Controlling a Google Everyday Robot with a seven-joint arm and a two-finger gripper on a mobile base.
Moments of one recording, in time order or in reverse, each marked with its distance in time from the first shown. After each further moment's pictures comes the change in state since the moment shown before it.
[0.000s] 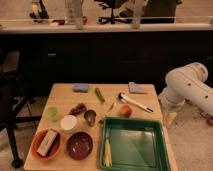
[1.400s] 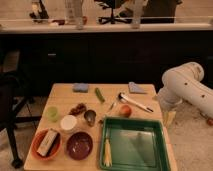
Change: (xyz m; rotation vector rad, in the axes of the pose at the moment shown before) arm -0.020 0.004 -0.001 -0.024 -0.017 -0.353
